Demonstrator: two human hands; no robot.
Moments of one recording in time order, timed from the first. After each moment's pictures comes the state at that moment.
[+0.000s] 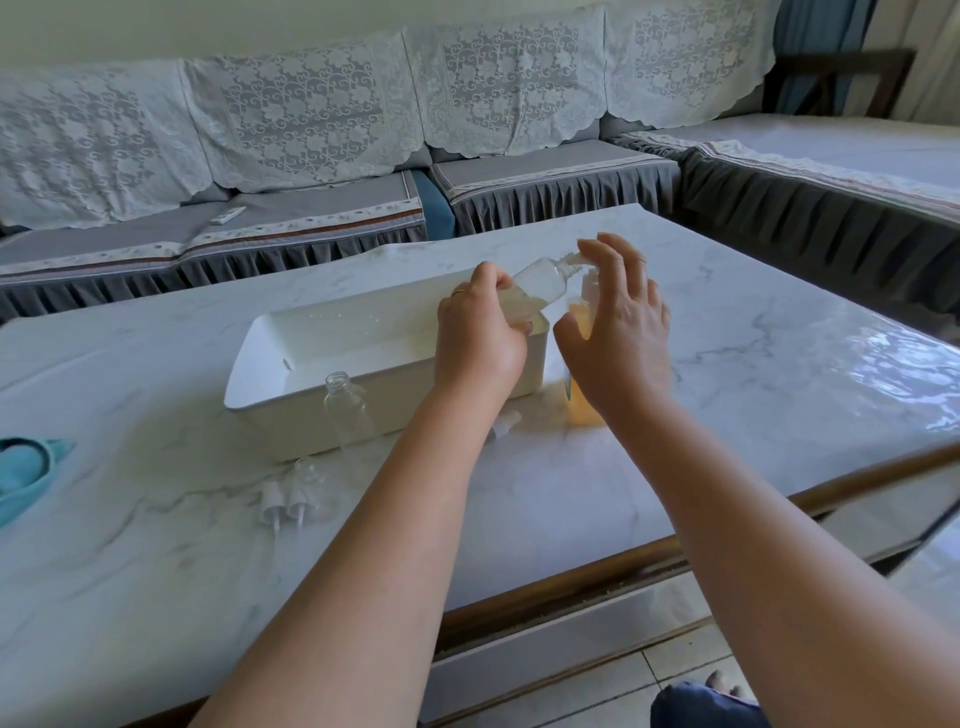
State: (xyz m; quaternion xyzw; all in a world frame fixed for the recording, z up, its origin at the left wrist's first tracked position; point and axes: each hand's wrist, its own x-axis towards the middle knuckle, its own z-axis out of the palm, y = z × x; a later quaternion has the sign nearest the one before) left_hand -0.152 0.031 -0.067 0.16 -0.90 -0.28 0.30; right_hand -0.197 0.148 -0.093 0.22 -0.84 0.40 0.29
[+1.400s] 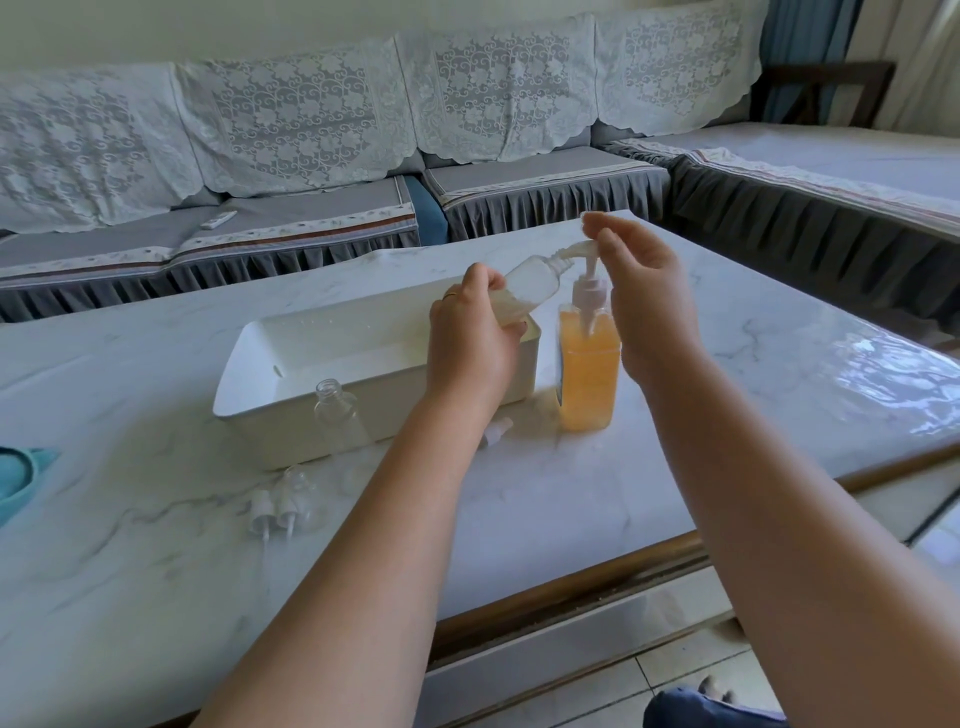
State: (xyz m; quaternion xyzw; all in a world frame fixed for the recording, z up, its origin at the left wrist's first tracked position) left_hand -0.149 0.033 -0.061 0.14 -0.90 -0.29 0.31; right_hand -0.210 0.164 -0.045 0.16 -0.65 0.73 0.08
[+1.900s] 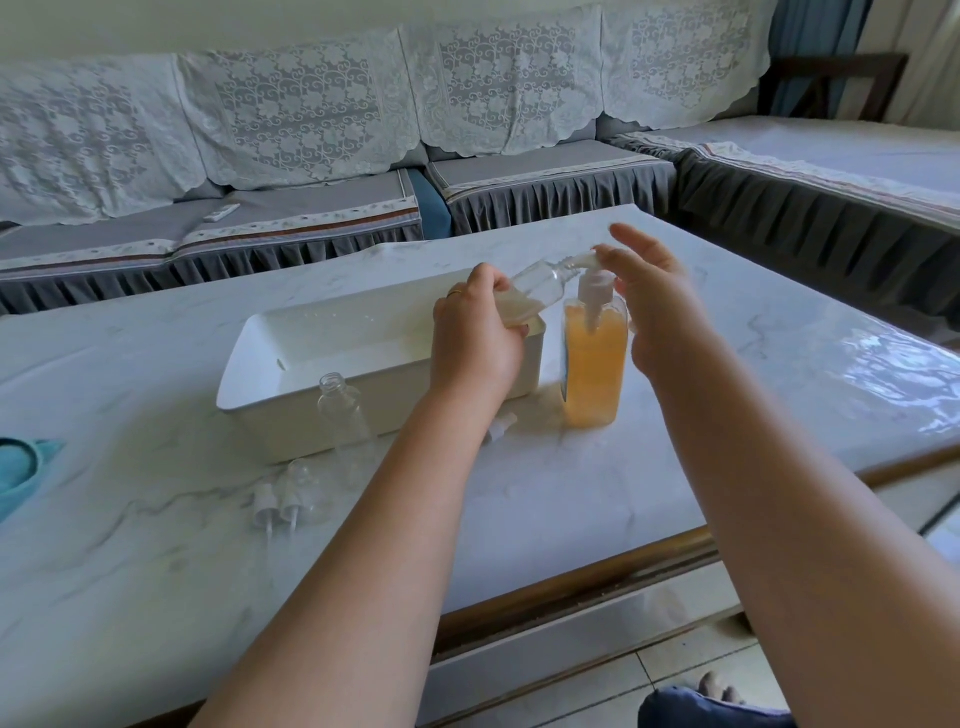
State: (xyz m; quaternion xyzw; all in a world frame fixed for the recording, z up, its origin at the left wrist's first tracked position) left_hand -0.150 0.030 -0.065 0.15 -0.90 -0.28 0.30; right_hand -0.222 0.166 -0.050 0.08 -0.62 0.78 -0.04
